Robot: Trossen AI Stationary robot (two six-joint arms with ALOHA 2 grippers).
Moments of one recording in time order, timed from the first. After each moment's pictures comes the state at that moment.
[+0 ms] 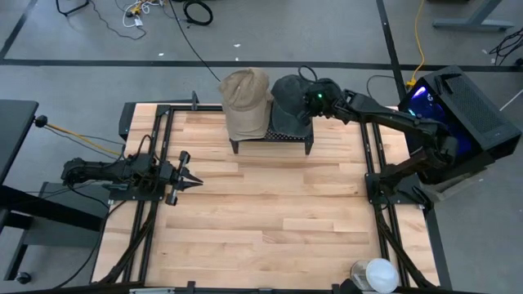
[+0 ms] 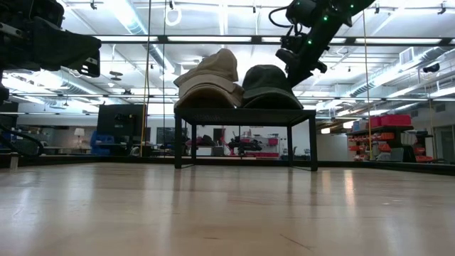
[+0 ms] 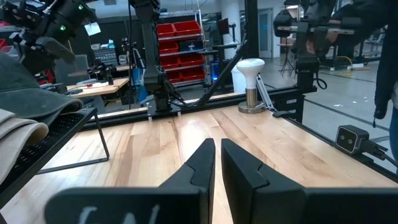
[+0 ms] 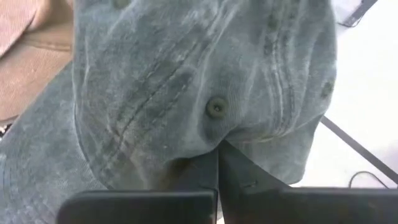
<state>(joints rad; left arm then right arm) -0.06 0.01 0.01 0.07 0.12 0.10 -0.54 1.43 1.23 -0.56 0.29 0.08</state>
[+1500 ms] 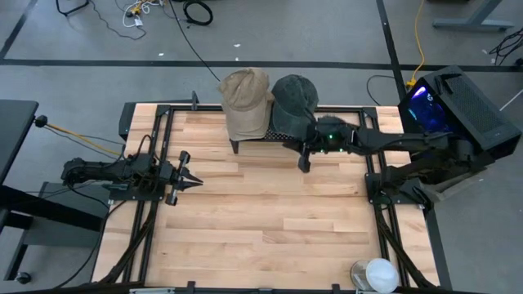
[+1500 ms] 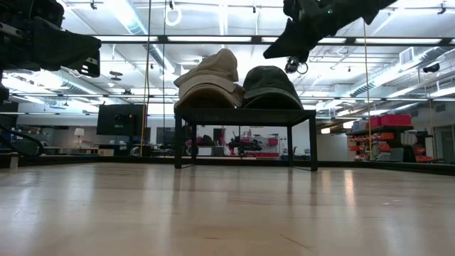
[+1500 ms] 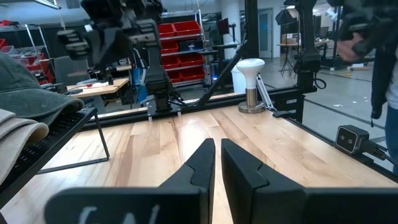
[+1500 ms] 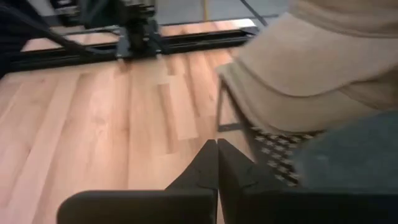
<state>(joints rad) -0.06 0.01 0.01 0.07 0.12 0.10 -0.20 1.24 0.92 -0.13 -0.03 -0.01</state>
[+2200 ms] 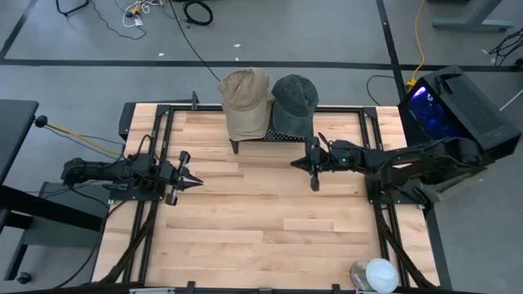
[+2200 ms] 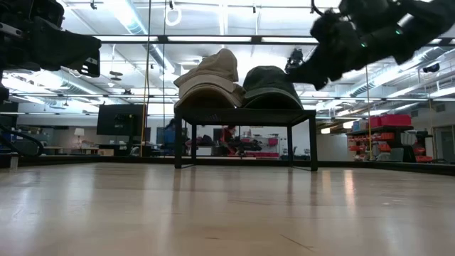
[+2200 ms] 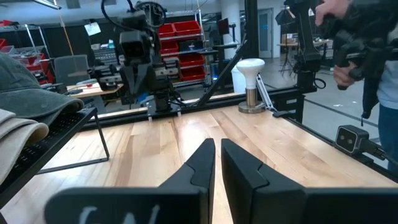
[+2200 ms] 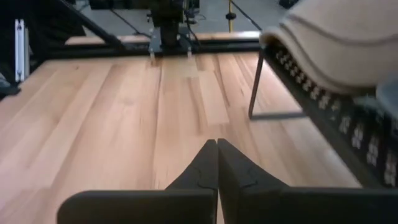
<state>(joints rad) -0.06 0.01 0.01 0.07 0.12 0.10 -0.10 1.15 0.46 0.37 -0.03 -0.02</state>
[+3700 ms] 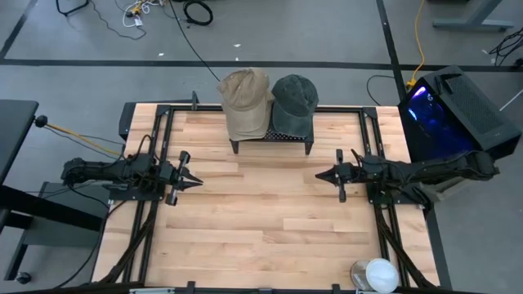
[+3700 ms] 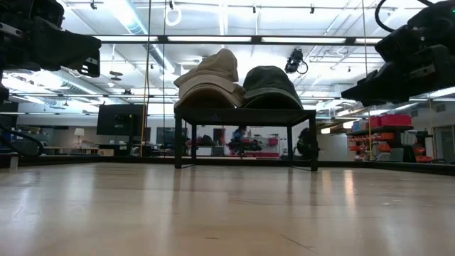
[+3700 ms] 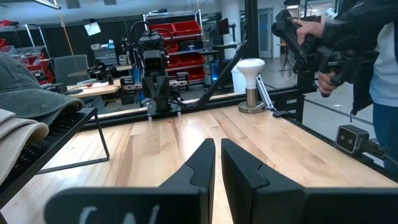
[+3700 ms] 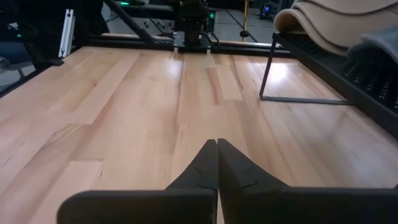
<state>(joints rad) -0.06 0.01 0.01 0.07 0.12 0.10 0.00 0.57 0.04 0.33 0.01 -0.07</state>
